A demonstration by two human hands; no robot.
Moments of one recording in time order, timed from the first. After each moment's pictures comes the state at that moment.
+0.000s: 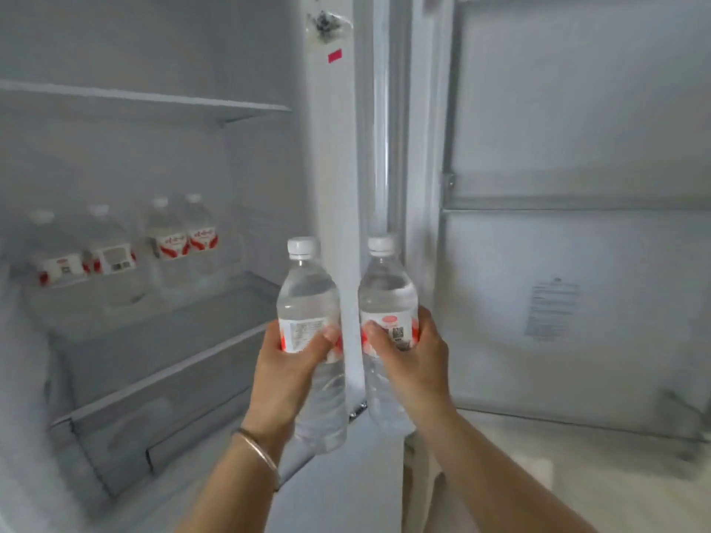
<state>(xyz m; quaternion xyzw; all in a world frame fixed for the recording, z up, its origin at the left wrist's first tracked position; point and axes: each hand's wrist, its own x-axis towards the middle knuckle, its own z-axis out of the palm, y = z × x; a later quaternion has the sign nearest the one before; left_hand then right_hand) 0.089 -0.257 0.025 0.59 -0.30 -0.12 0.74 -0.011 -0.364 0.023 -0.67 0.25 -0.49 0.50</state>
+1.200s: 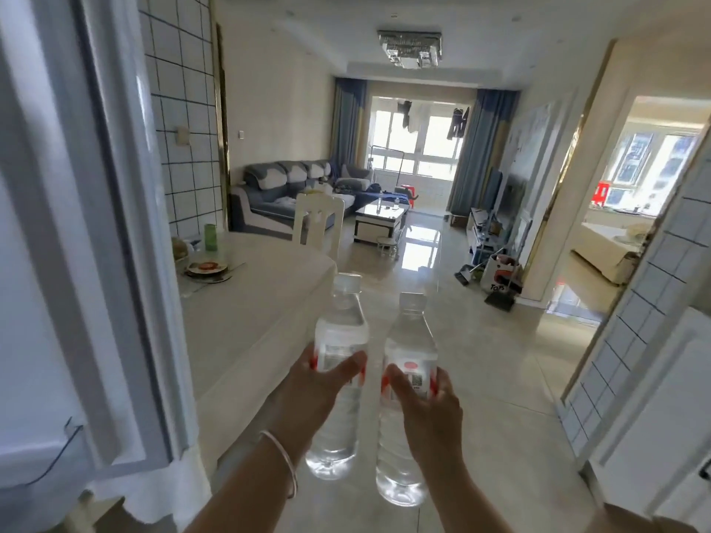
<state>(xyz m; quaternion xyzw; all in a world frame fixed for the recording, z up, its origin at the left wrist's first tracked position) -0.468 -0.696 -0.036 0.57 -0.42 -0.38 0.60 -0.615 -0.717 -0.049 -0.55 0.55 -0.53 0.34</state>
